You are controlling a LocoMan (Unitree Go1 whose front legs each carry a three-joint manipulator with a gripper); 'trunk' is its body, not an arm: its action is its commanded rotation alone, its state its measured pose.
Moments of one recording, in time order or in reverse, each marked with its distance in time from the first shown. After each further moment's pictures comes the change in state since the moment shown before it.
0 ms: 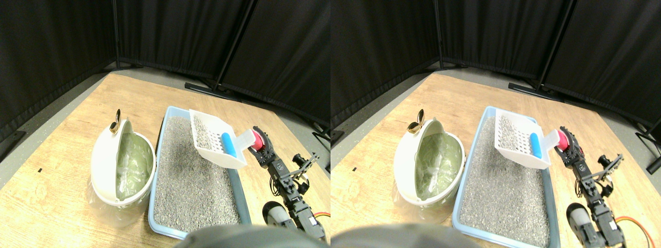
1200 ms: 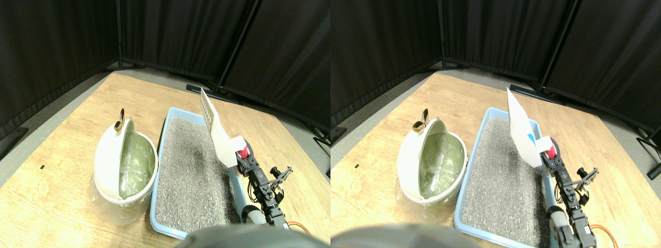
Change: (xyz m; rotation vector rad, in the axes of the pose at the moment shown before) right arm 0.006 0.003 -0.039 0.458 0.026 -0.011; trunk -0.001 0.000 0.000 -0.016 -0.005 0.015
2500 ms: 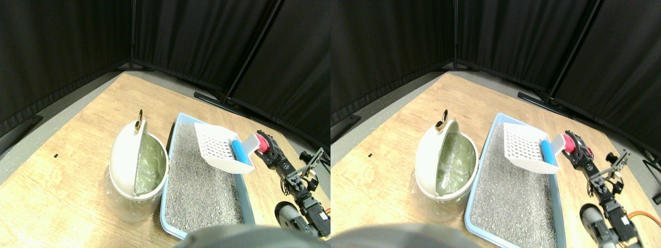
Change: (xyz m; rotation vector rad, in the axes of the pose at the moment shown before) right arm 0.016 0.034 0.030 -0.726 0.120 0.037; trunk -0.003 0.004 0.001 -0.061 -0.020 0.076
